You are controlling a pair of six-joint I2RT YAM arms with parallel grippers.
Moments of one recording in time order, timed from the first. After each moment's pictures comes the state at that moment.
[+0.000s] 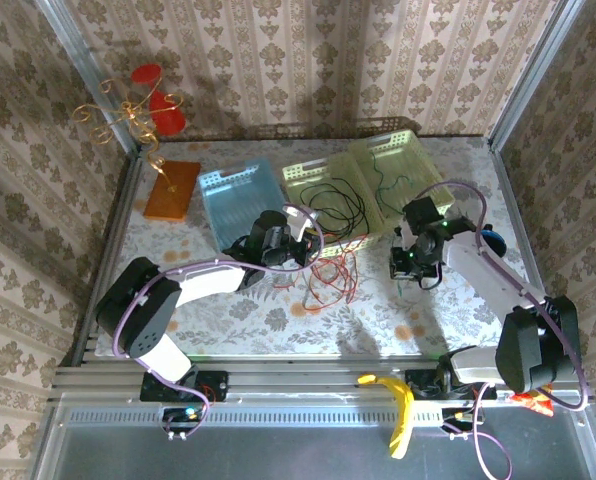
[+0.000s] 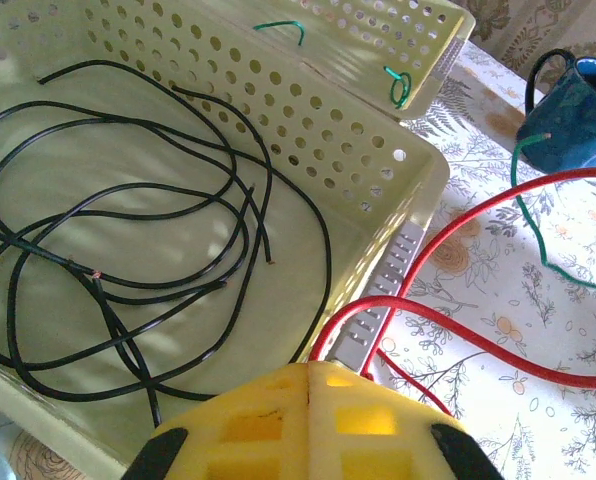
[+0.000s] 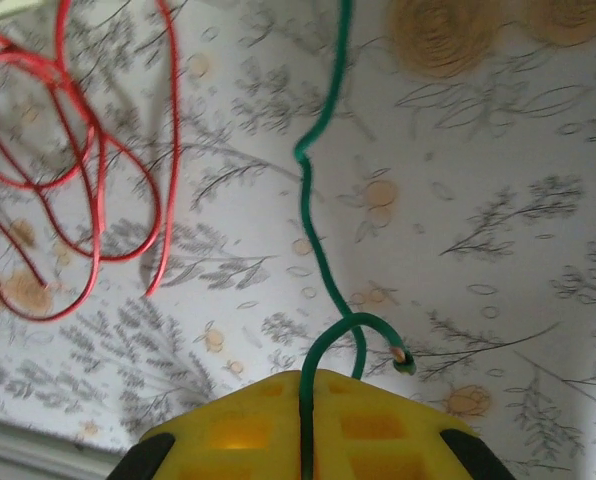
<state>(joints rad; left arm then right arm) -0.76 1.59 0.80 0.35 0.23 -0.21 0.22 1.33 0.97 -0.98 -0.18 0.30</state>
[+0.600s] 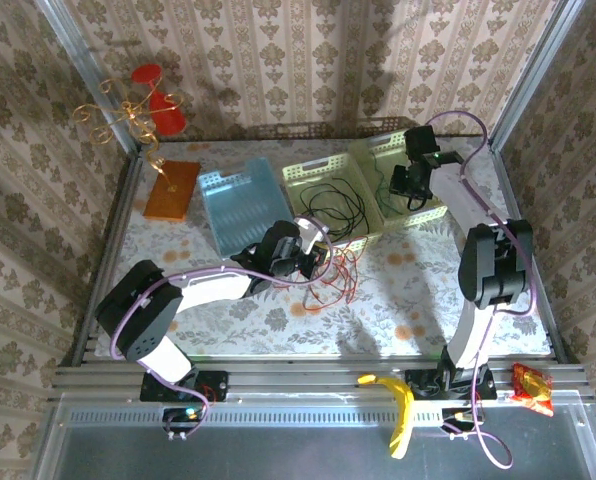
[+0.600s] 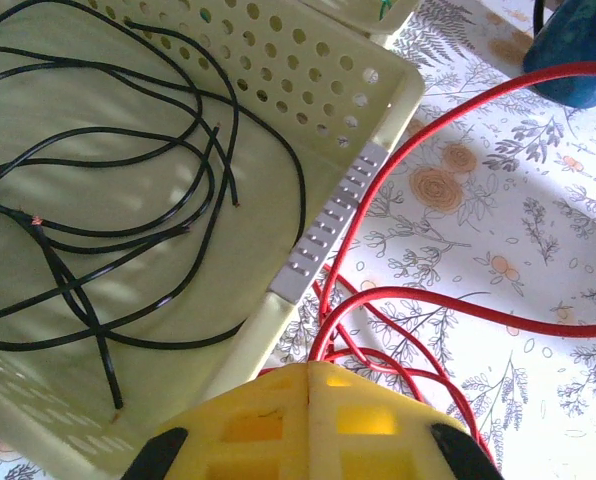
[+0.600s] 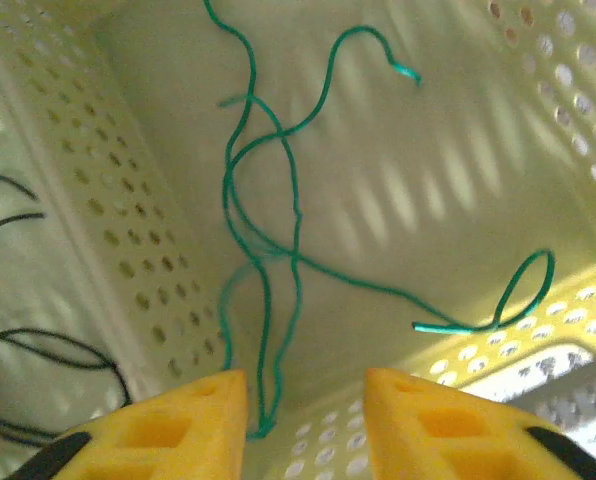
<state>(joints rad) -0.86 1.58 0.79 0.25 0.14 -0.17 0.11 1.87 1.60 -0.77 0.06 0.37</state>
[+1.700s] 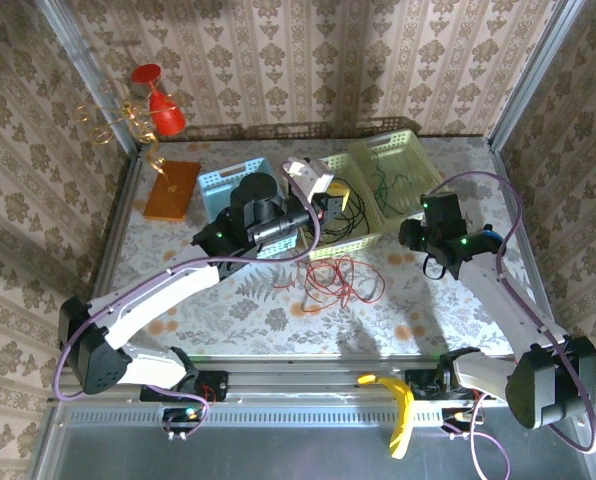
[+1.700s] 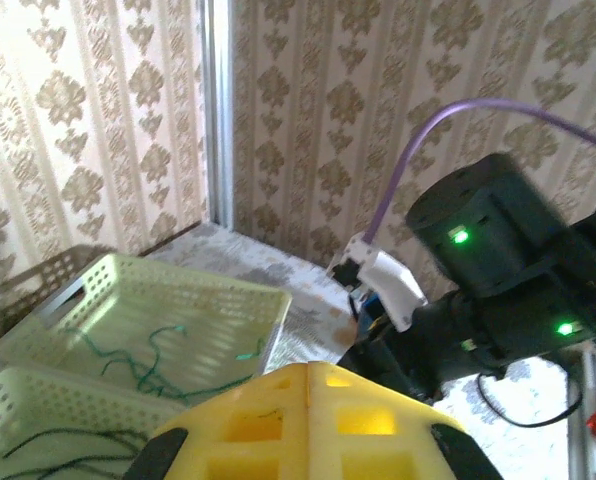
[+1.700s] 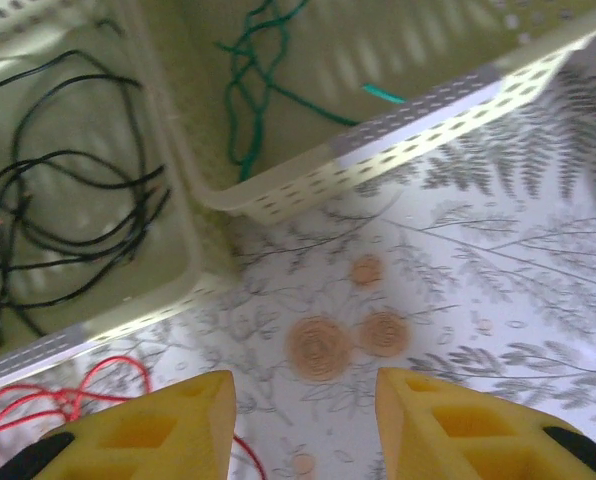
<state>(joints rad) -0.91 1.34 1.21 0.03 0.23 -0.08 0.20 1.16 0.87 -0.56 0.07 0.37</state>
